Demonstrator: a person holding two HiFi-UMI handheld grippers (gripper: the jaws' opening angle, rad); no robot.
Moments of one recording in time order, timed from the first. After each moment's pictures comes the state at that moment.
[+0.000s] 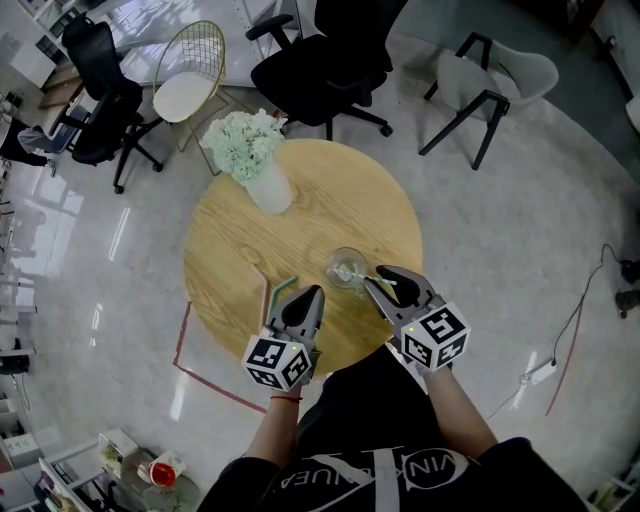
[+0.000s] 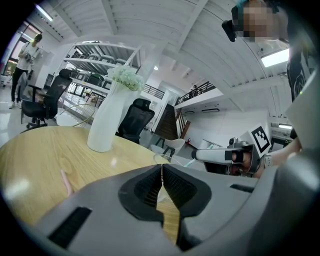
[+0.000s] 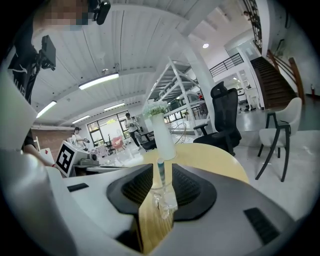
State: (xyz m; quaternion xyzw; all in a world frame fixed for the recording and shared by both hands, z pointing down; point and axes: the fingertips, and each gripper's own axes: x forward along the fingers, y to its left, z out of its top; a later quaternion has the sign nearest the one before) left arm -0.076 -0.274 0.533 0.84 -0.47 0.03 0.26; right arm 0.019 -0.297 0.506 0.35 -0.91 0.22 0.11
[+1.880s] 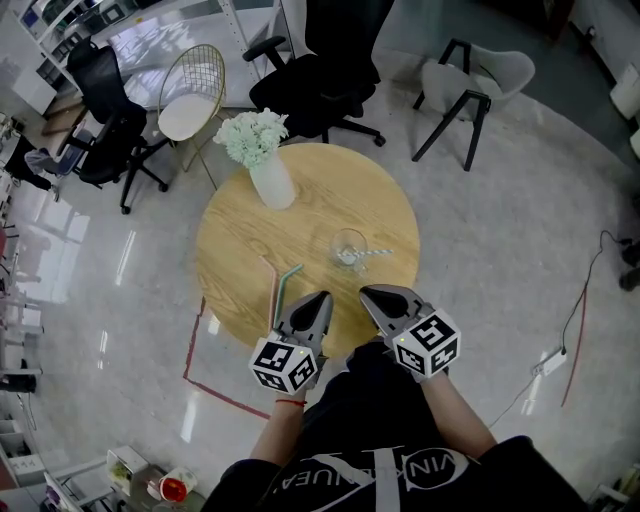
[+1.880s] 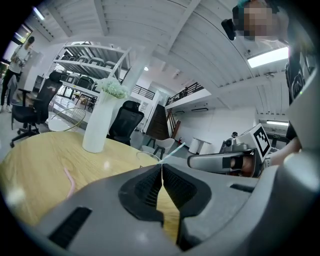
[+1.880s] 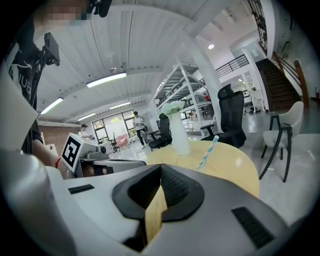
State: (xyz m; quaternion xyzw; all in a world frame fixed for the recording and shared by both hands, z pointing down) left arm -0.067 -0.207 0.507 0.87 -0.43 0.03 0.23; right arm -0.006 -0.207 0.492 0.33 -0.92 0.20 0.12
